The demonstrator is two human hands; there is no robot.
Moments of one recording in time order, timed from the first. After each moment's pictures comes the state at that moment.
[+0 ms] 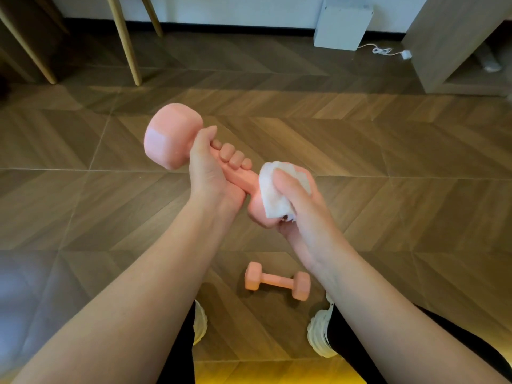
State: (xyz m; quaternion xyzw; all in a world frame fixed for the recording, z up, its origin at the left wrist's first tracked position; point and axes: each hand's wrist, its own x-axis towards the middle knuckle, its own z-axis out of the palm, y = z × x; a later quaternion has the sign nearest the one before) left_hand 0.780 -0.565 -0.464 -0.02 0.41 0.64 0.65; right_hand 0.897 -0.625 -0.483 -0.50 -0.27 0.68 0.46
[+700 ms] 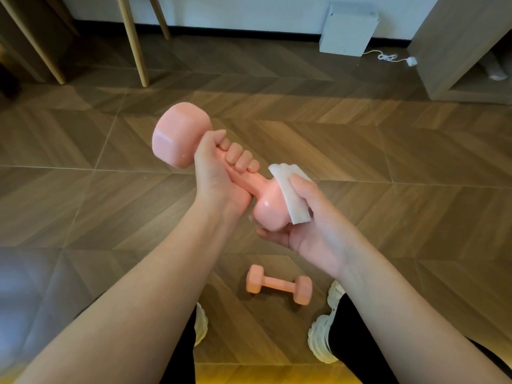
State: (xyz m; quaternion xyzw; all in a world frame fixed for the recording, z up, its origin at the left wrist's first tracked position) left_hand 0.777 -0.565 -0.462 0.00 0.38 0.63 0.68; right_hand 0.912 -0.624 -0.472 -0.41 -0.20 0.80 0.38
